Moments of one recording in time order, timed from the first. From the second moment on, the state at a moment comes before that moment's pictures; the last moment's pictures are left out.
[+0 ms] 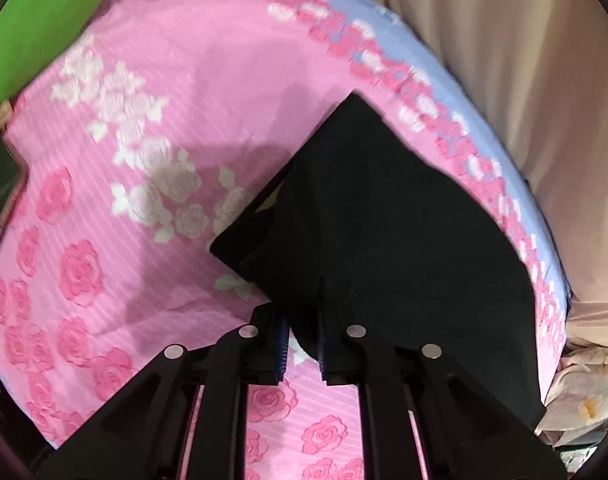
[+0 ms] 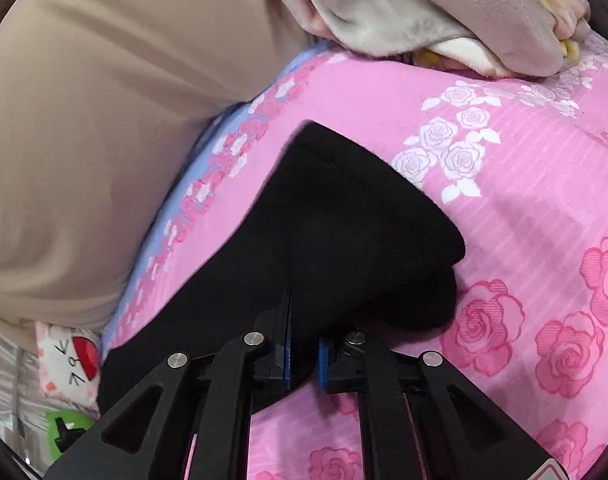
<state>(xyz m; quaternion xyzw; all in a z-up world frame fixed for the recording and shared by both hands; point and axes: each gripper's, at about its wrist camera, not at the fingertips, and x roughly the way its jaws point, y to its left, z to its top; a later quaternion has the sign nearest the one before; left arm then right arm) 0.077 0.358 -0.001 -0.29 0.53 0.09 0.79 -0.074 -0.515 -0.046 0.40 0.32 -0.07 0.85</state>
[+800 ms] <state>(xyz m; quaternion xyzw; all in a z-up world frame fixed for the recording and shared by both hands) 0.007 0.254 0.084 -0.06 0.41 0.20 0.89 -0.147 -0.518 -0.031 0.37 0.35 -0.09 0.86</state>
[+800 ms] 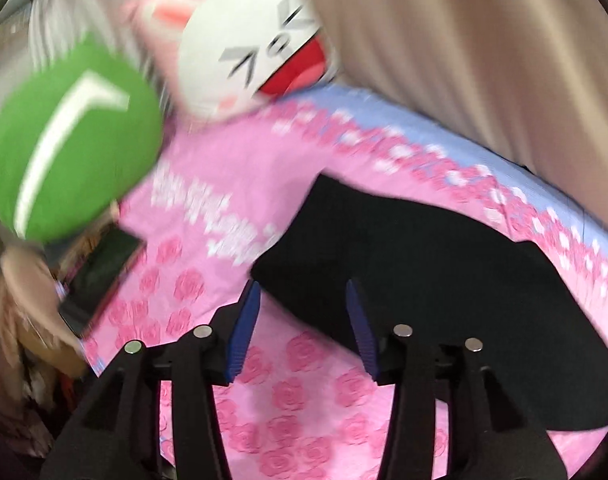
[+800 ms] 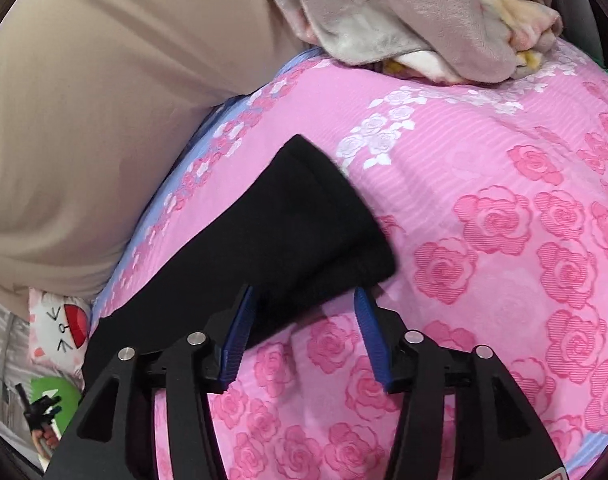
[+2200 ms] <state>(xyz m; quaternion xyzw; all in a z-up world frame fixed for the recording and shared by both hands) 0.069 0.006 -0.015 0.02 0.36 0.01 0.93 -0.108 -0.527 -0.035 0.41 0.33 -0.09 0.85</state>
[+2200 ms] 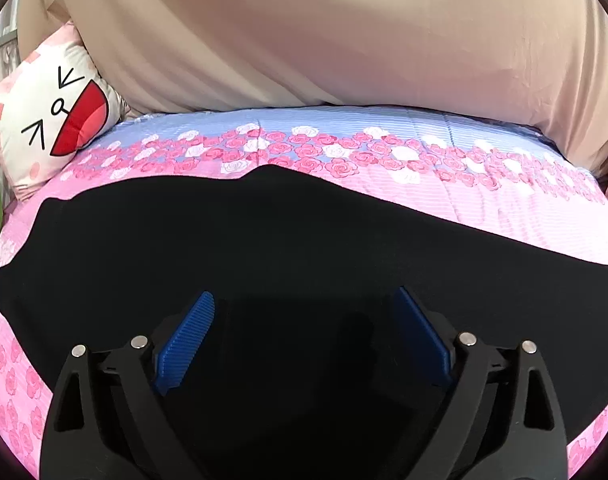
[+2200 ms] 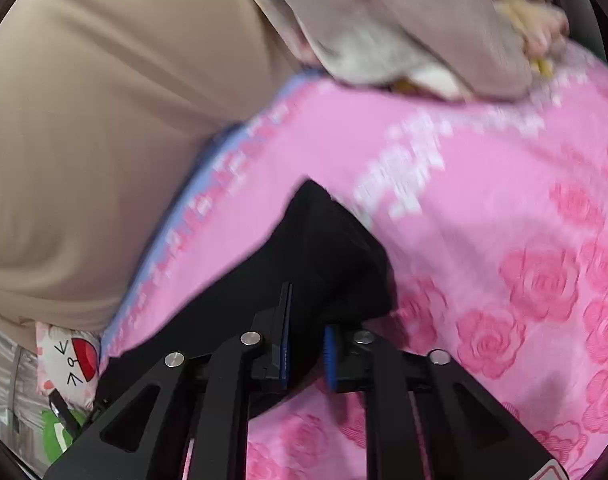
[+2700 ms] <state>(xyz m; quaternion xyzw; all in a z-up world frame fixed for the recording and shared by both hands) 0.064 0.008 -0.016 0.02 0.37 0.01 0.93 -0.073 -0.408 0.060 0.24 0.28 -0.05 0.93</state>
